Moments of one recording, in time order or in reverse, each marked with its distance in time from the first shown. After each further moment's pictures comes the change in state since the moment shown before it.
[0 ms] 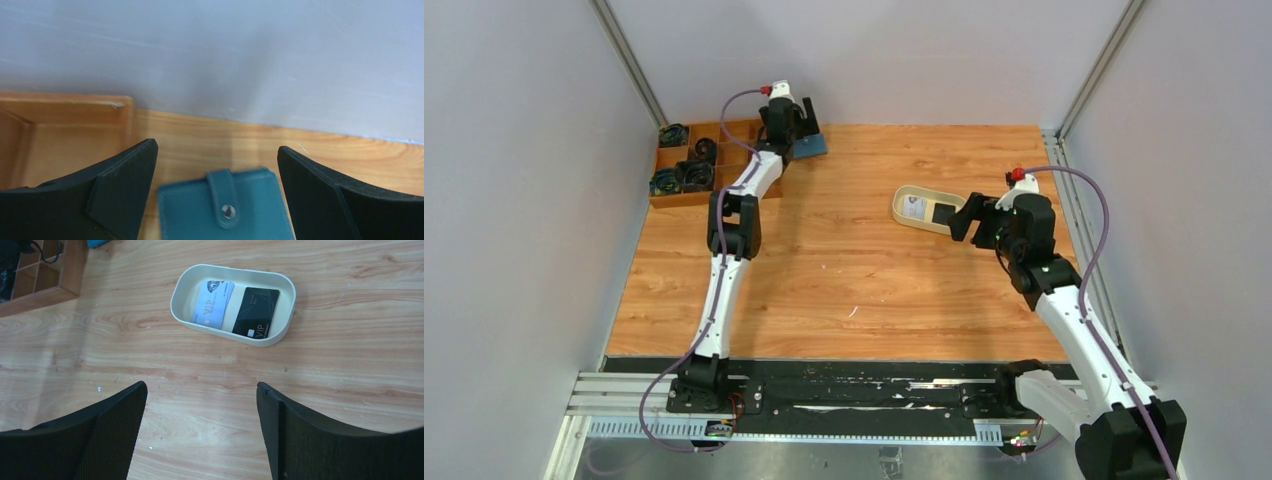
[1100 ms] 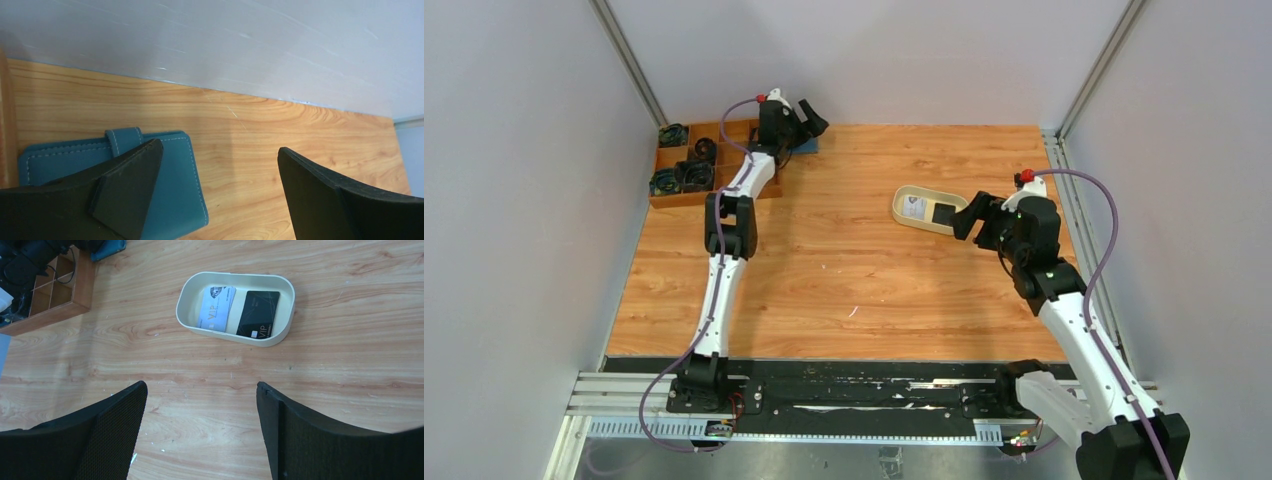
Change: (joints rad) left arm 0.052 0.072 0.092 -0.061 0.396 -0.296; right arm 0.000 -0.041 0.000 -0.013 0.014 0.072
